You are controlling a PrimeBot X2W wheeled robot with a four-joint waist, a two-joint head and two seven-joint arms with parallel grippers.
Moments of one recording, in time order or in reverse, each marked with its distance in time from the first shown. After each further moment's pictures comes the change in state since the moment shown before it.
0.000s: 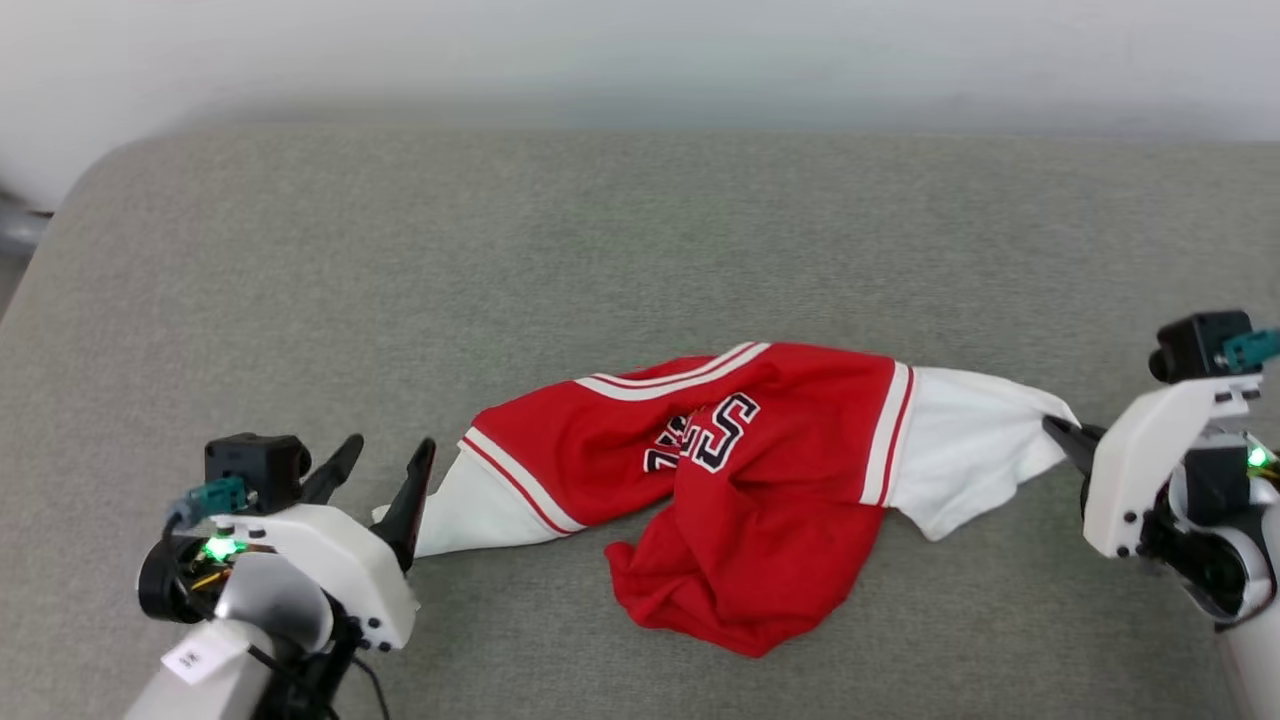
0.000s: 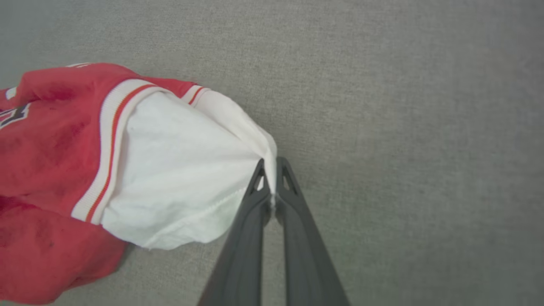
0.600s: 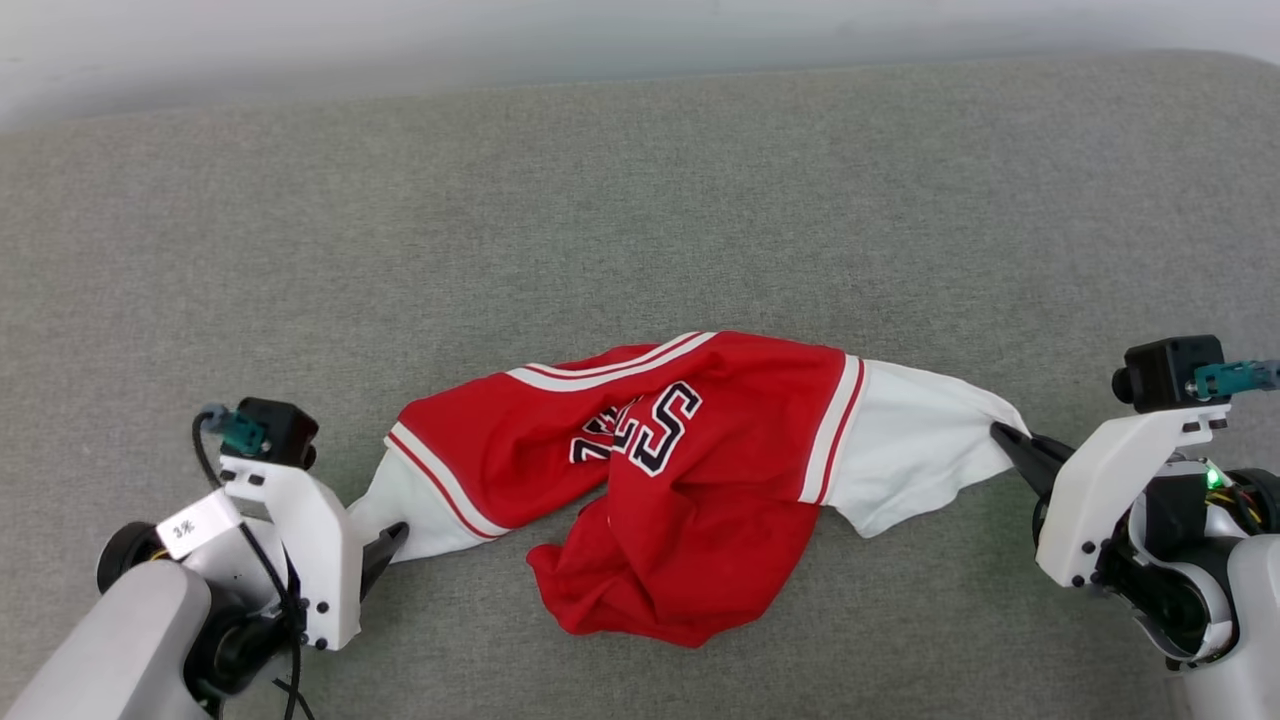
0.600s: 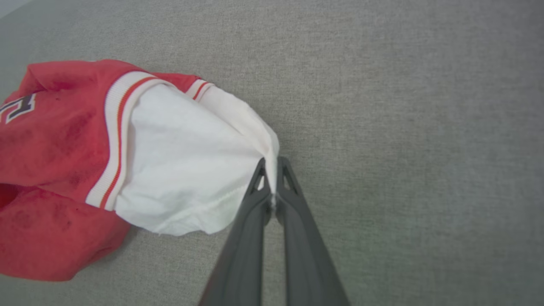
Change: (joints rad) left arm -0.116 0.169 -0.102 0.109 -0.151 -0.109 0.580; right arm 0.139 0.123 -0.086 -0.237 -0.051 0.000 0.048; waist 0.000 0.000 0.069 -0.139
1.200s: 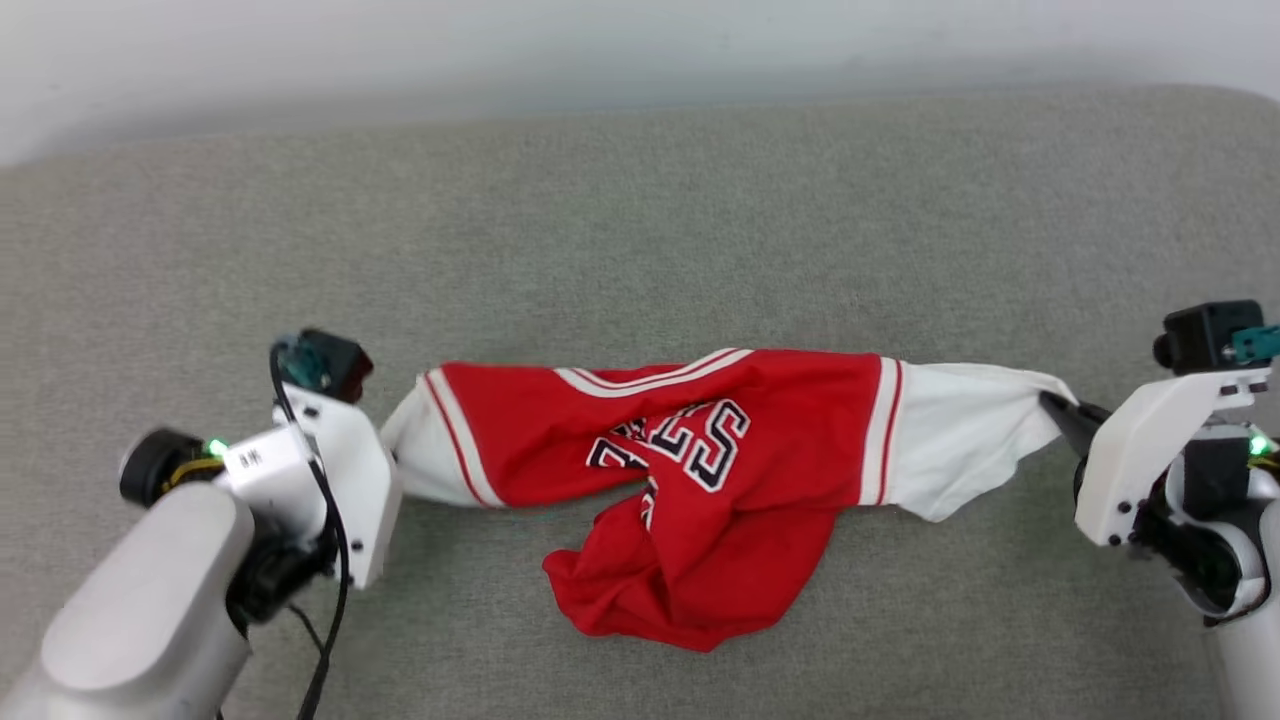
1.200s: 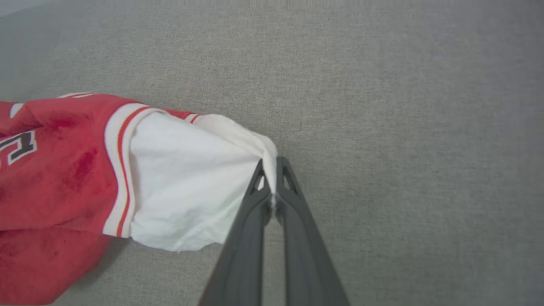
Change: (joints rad) left arm -0.160 -0.014 -0.109 0.053 0.129 -0.038 0.035; right arm -0.070 -0.047 0.002 0.092 -0.021 0.000 -0.040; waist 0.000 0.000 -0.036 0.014
